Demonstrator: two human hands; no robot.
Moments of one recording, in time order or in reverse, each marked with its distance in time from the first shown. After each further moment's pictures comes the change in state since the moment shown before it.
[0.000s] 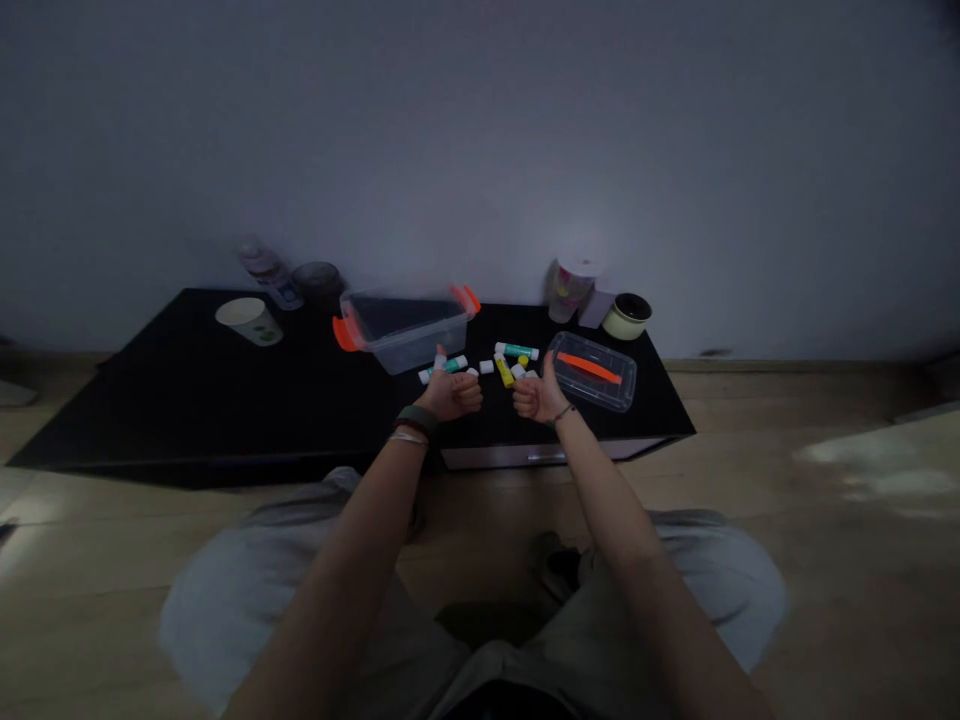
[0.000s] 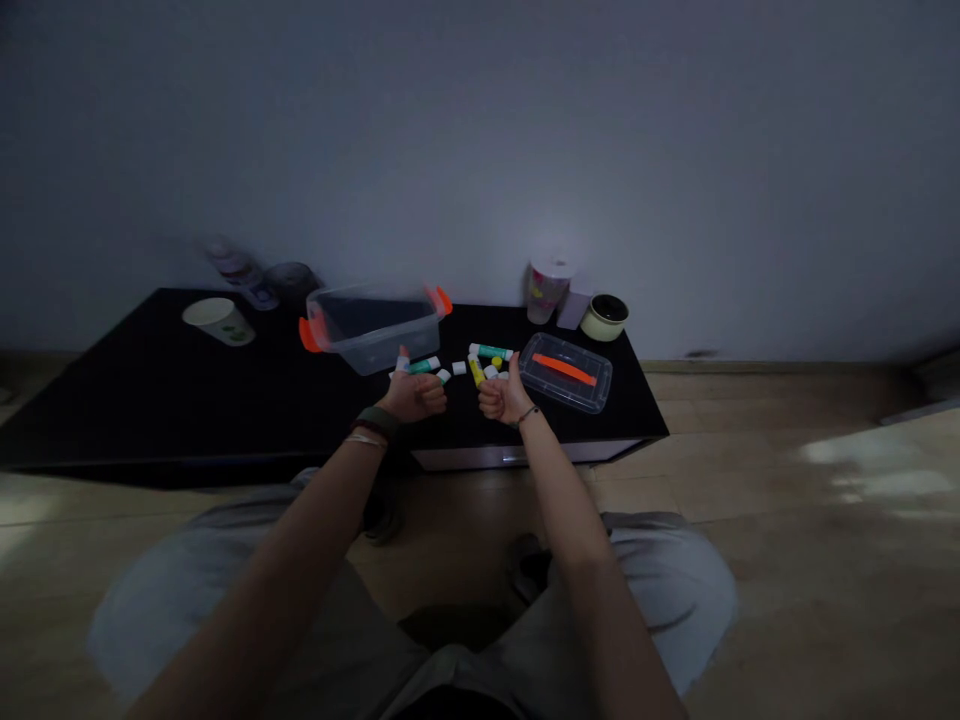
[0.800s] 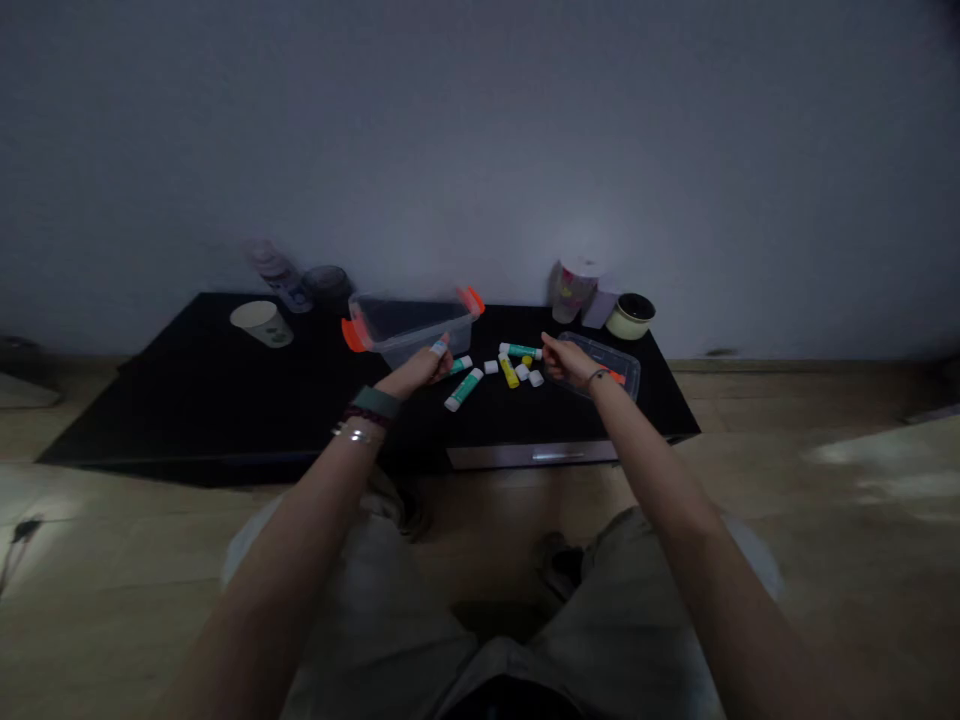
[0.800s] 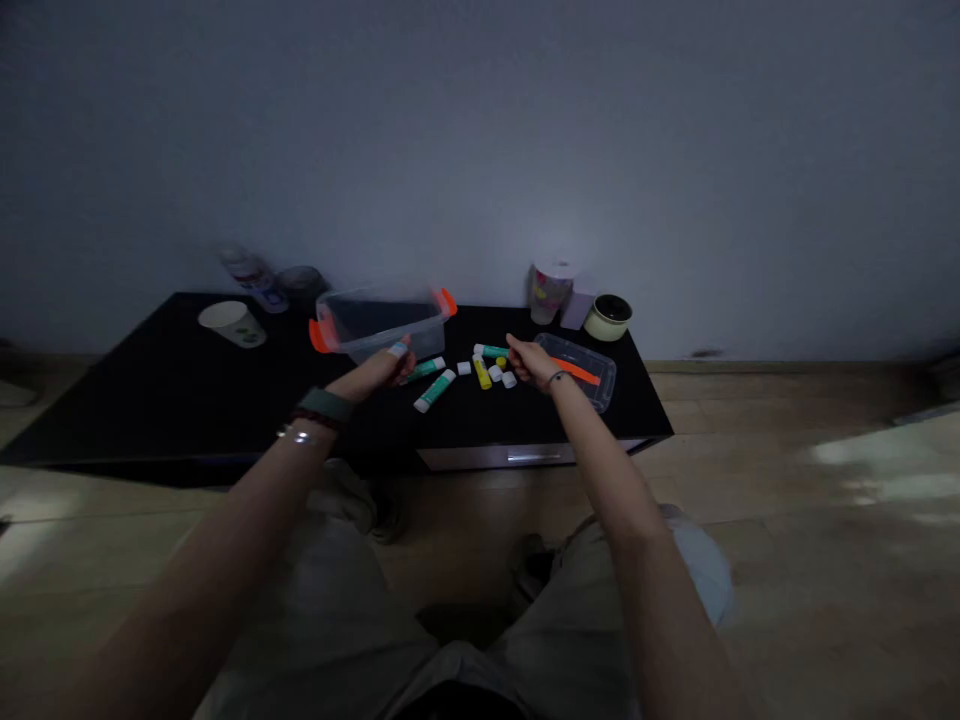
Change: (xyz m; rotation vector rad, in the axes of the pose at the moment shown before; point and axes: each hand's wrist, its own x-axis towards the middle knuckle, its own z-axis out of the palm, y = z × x) left_hand -0.033 0.064 0.002 0.867 0.431 0.162; right_hand -0.019 -0.071 0.001 -0.571 0.425 -0.195
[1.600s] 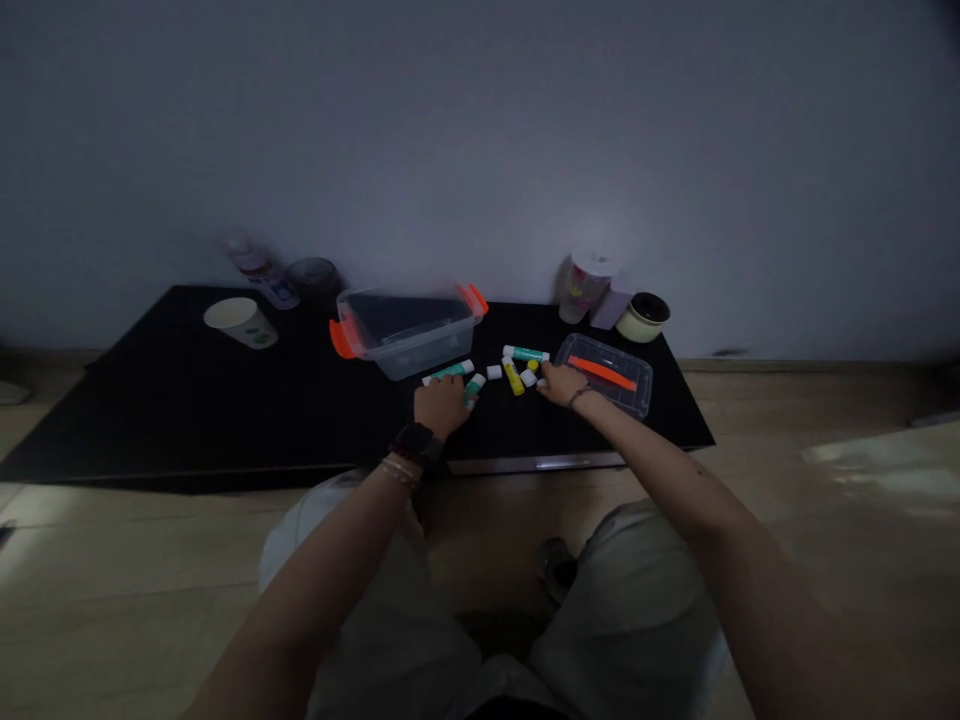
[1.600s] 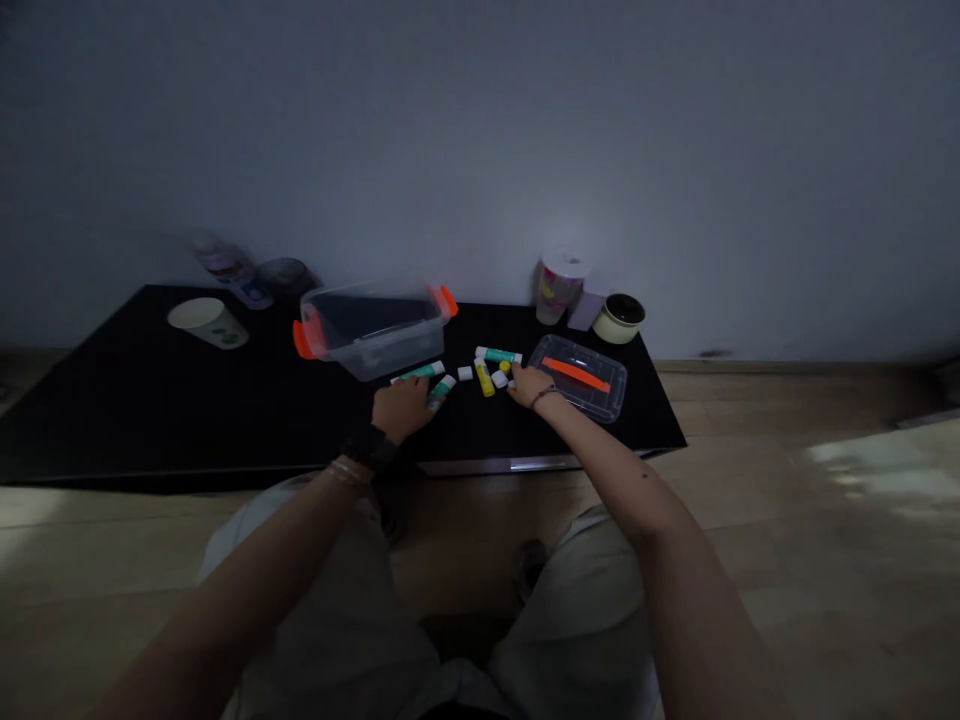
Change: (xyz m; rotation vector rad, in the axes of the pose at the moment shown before) left_hand -0.017 -0.024 0.058 1.176 0.192 0.034; right_hand 0.017 0.029 0.017 -1.448 0.053 0.040
